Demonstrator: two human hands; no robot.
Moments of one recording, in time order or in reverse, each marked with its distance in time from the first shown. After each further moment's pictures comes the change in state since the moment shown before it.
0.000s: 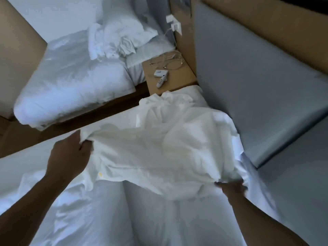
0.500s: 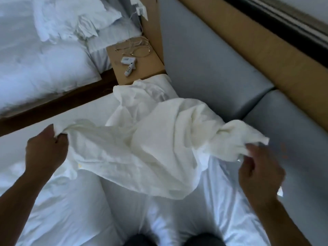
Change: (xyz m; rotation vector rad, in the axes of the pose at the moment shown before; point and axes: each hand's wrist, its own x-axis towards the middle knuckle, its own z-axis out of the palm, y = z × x) left_hand -0.004 0.016 0.006 -0.061 -0.089 -0.097; right_hand -0.175 0.011 -0.170 -0.246 1.101 -1.442
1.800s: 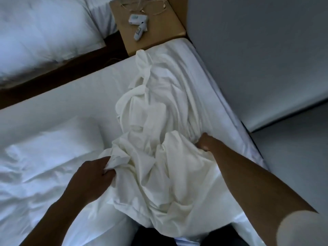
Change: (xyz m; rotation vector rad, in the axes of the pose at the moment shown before) left_hand -0.053 -0.061 0.104 -0.026 -0.678 0.037; right_hand -0.087 -0.042 0.295 -0.107 -1.793 0.669
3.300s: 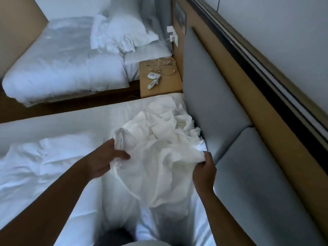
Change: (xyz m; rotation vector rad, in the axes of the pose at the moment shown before) left_hand -0.106 0.195 -0.067 -1.200 -0.226 0.031; right_hand -0.225 0.100 -0.063 0.806 0.920 -0.547
